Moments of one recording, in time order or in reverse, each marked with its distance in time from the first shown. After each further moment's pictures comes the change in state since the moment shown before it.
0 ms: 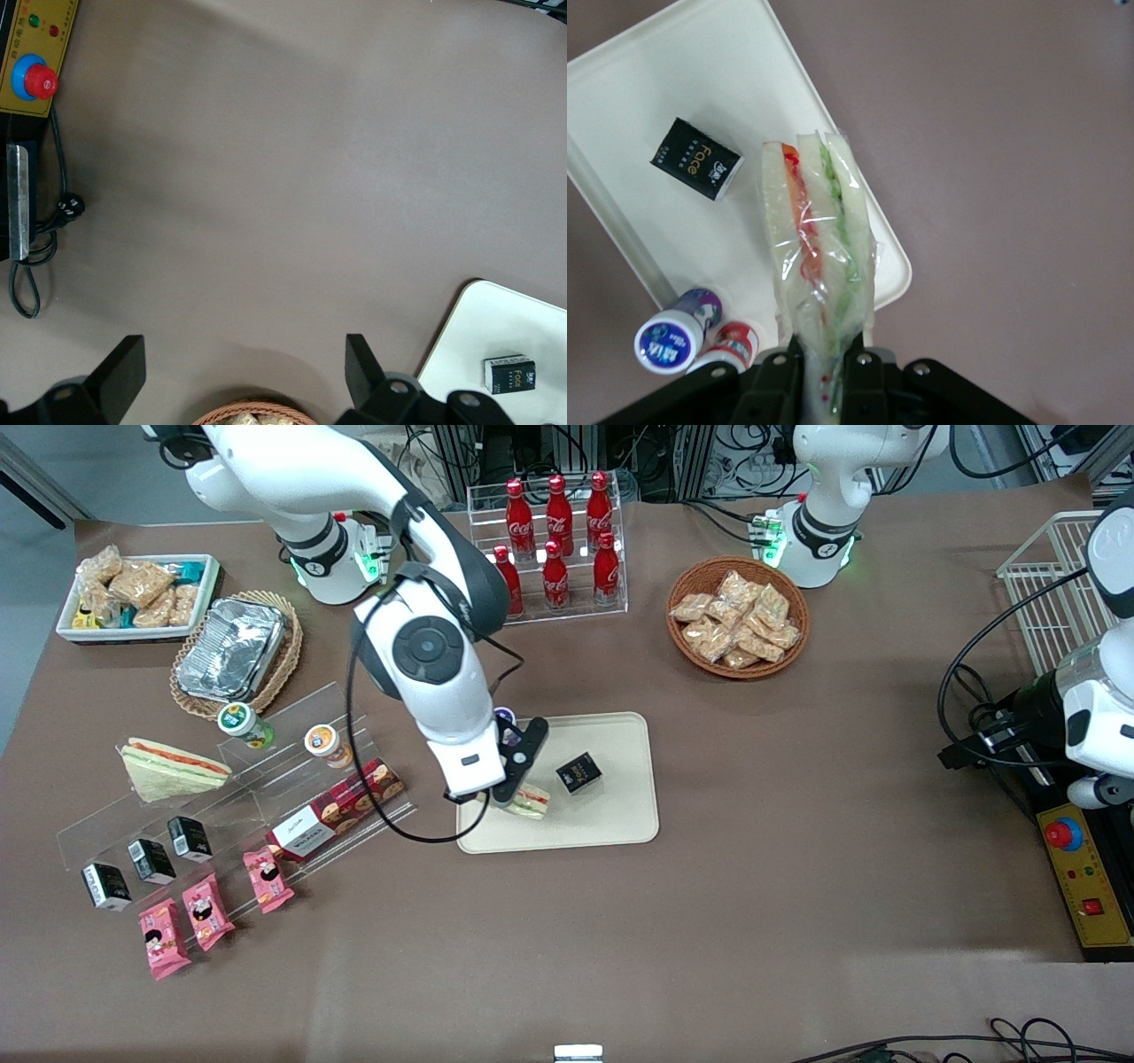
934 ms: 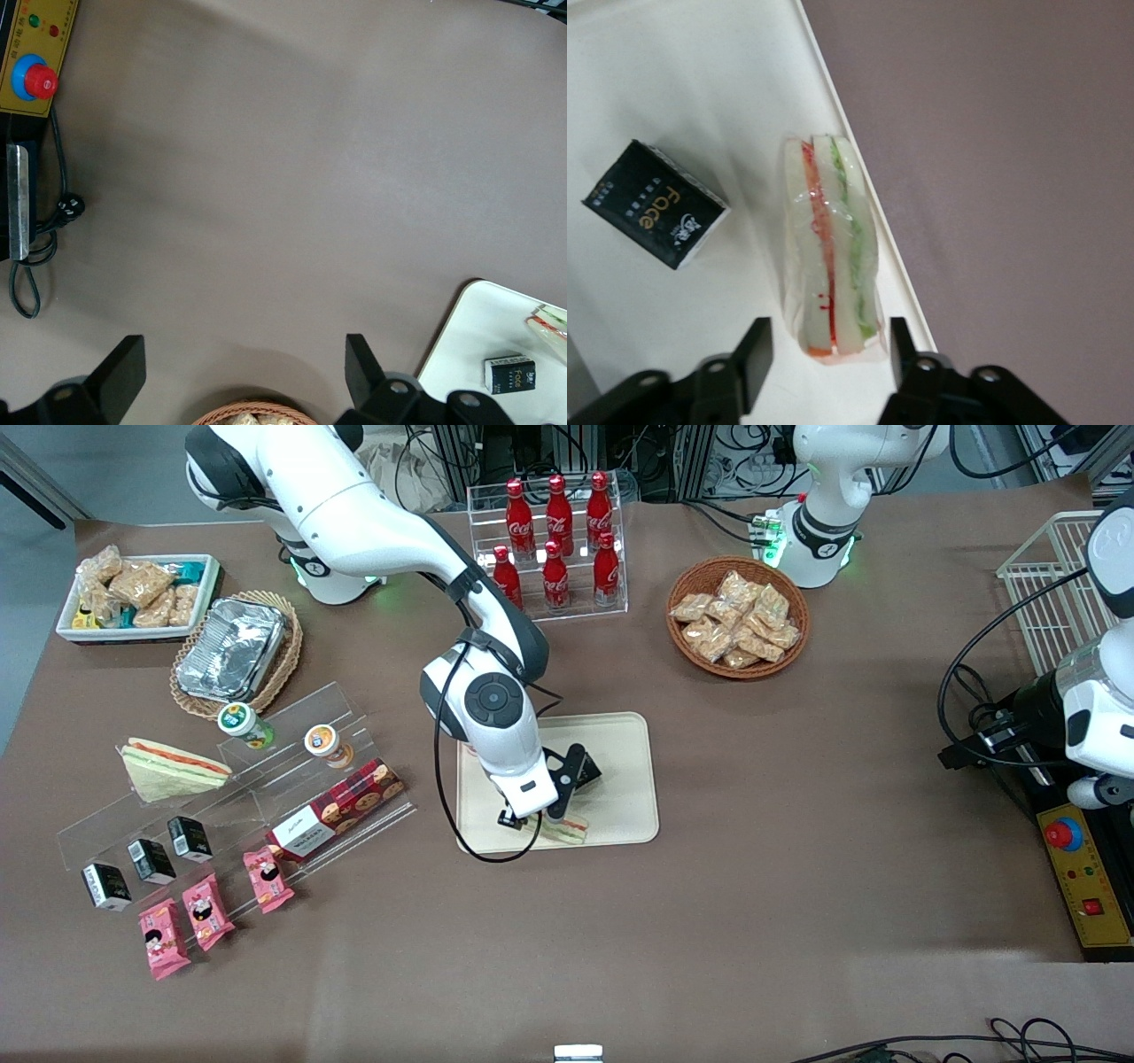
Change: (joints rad) arm 0.044 0.179 -0.006 -0.023 0.001 0.255 -0.063
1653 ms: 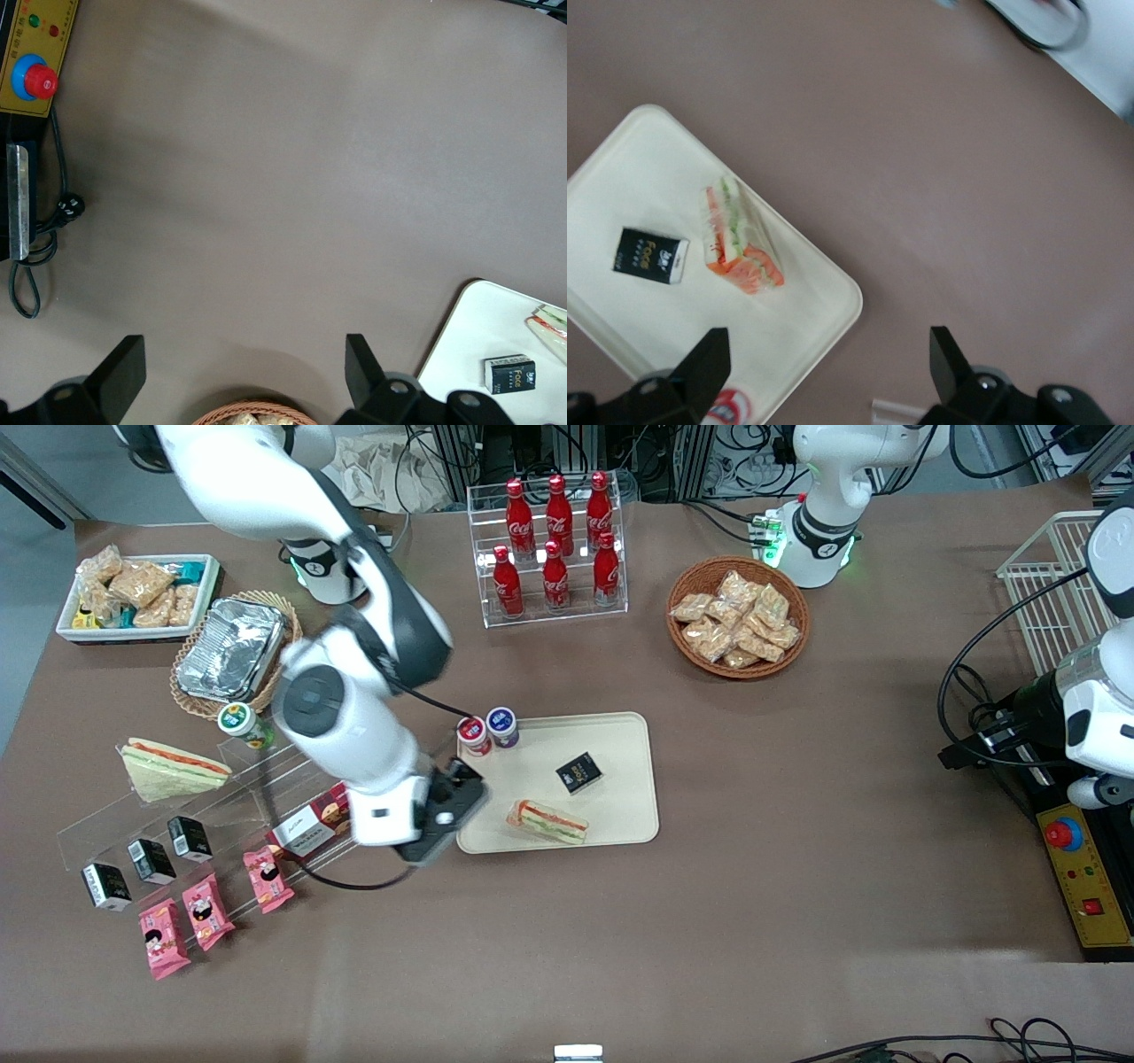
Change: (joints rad) arm -0.185 -0.254 -0.050 0.026 0.178 -0.211 0.272
